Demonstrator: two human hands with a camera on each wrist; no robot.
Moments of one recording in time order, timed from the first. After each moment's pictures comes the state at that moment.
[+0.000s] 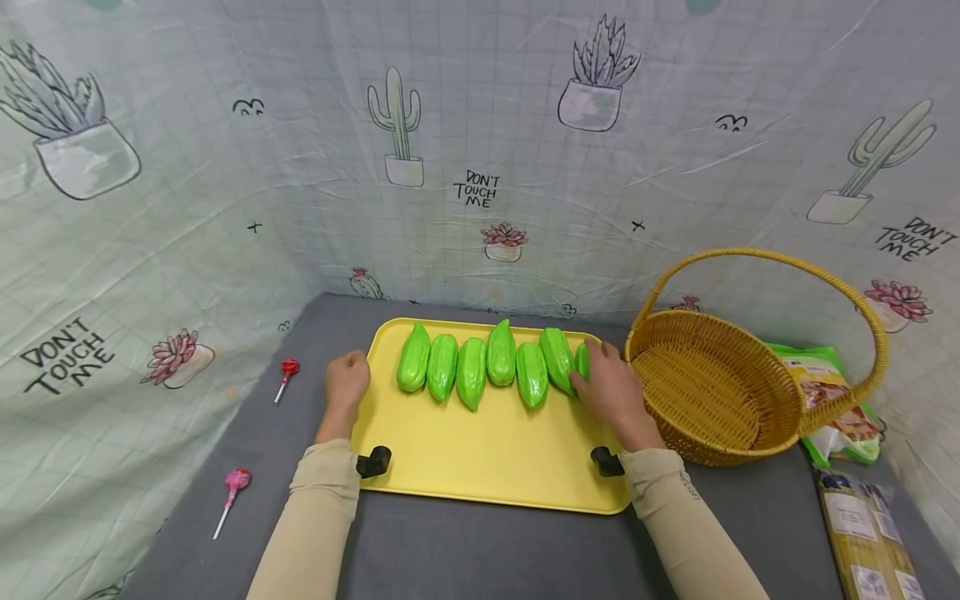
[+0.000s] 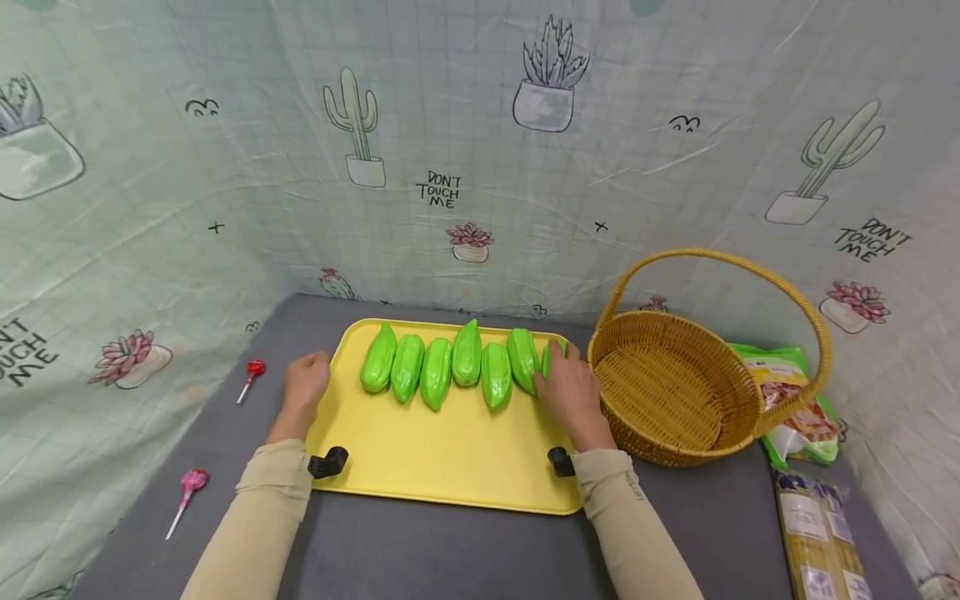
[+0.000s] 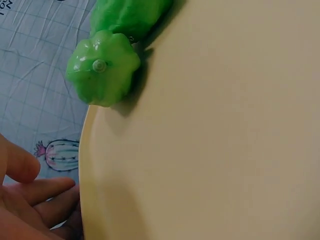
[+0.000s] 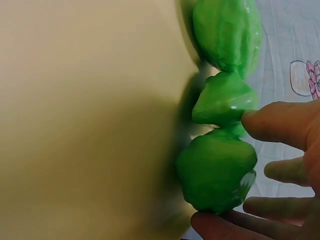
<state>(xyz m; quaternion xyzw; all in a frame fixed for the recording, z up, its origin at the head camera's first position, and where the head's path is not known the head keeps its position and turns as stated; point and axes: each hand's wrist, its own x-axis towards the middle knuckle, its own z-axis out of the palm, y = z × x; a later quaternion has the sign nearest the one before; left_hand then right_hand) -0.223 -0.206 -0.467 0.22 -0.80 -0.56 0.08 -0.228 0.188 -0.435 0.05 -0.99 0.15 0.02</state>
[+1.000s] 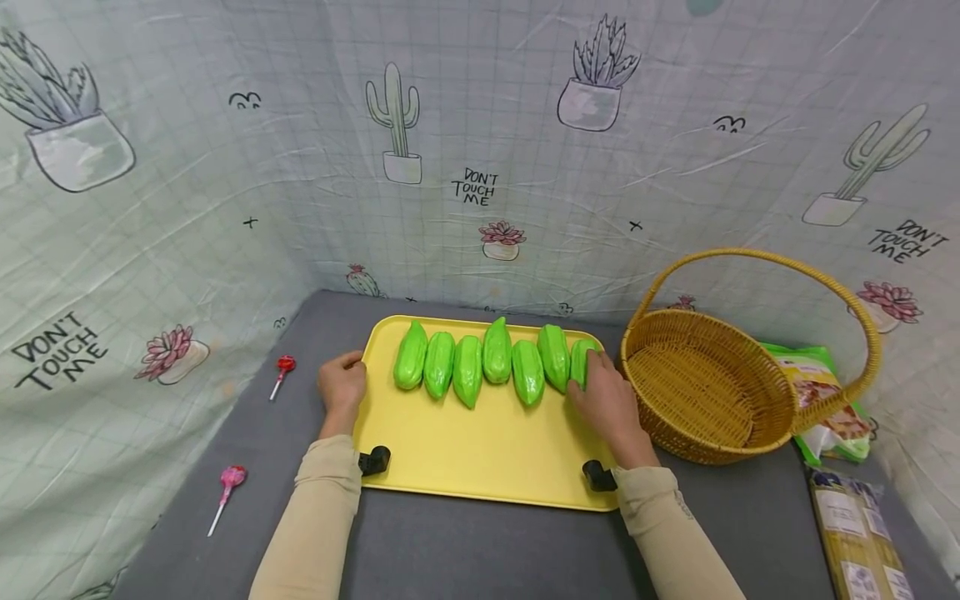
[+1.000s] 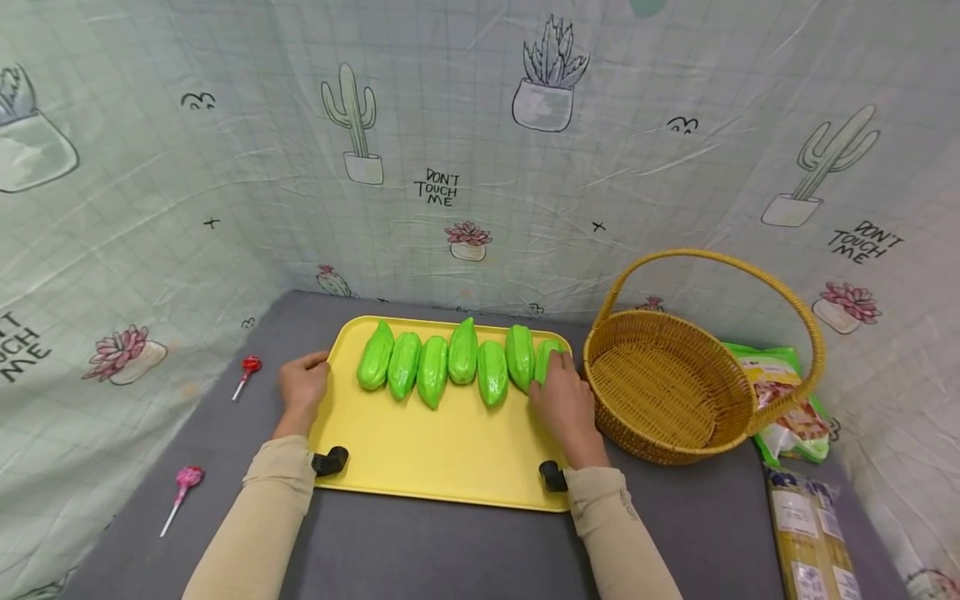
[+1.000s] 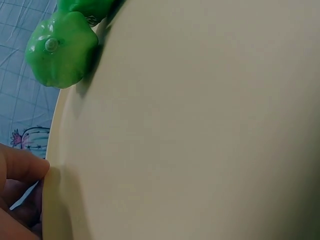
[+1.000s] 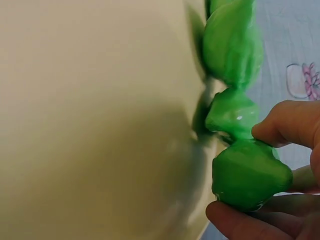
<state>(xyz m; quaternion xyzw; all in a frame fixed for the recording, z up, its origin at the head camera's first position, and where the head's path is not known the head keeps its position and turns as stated) -0.230 -0.201 -0.485 0.28 -0.79 -0.53 0.14 -0.214 0.186 -0.447 0.03 -0.98 0.20 0.04</state>
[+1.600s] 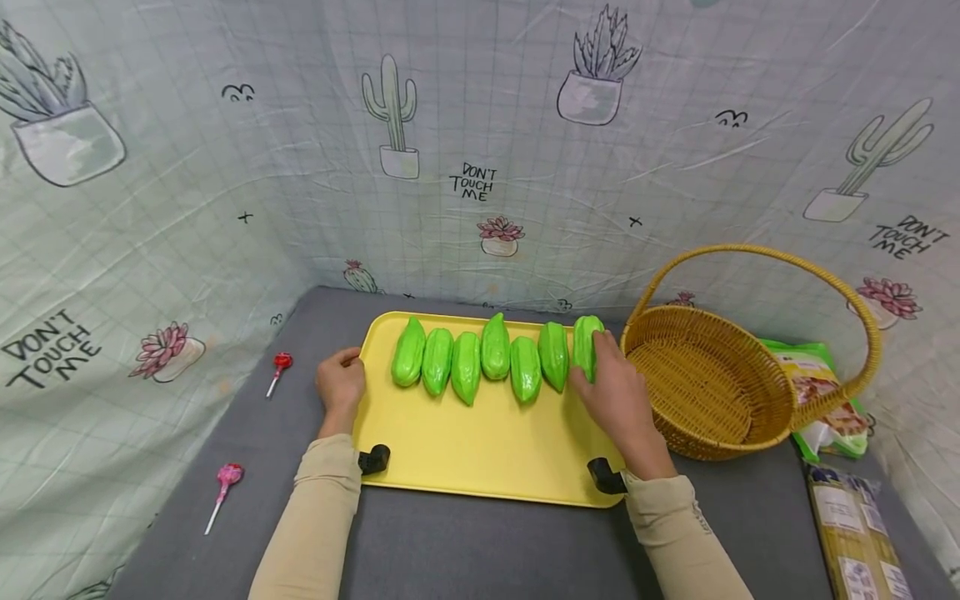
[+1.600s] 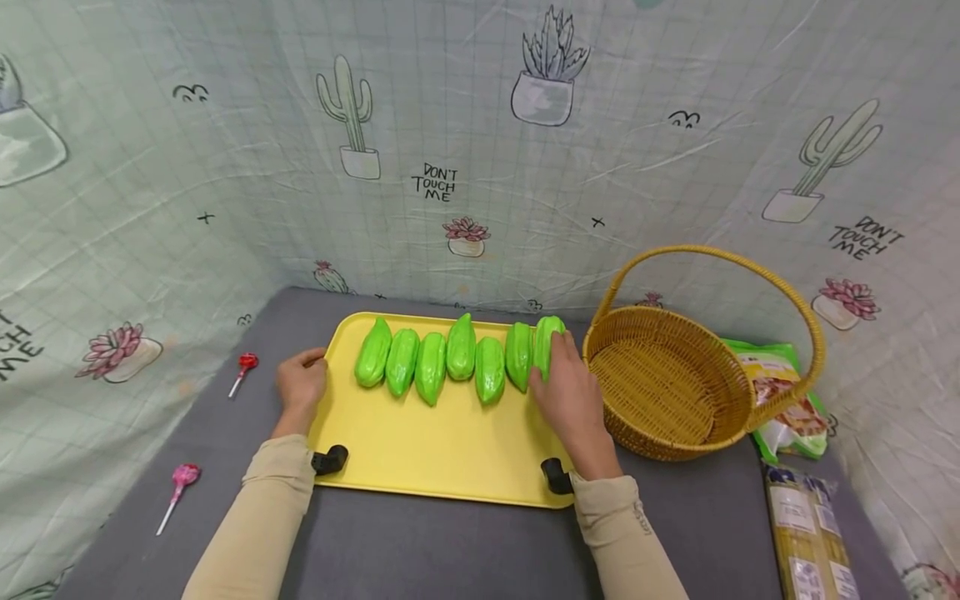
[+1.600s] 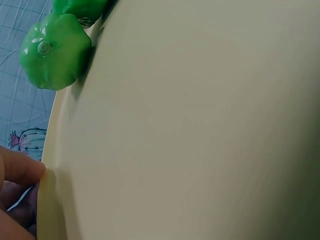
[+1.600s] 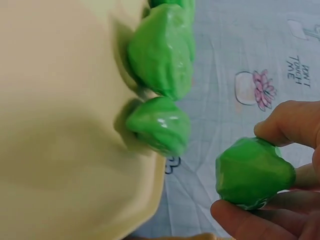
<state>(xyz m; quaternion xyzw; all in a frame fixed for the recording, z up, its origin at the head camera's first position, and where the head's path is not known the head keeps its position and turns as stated) -0.229 -0.200 -0.487 0.27 -0.80 -0.51 0.15 -0.192 0.182 -0.407 0.04 -0.97 0.22 0.10</state>
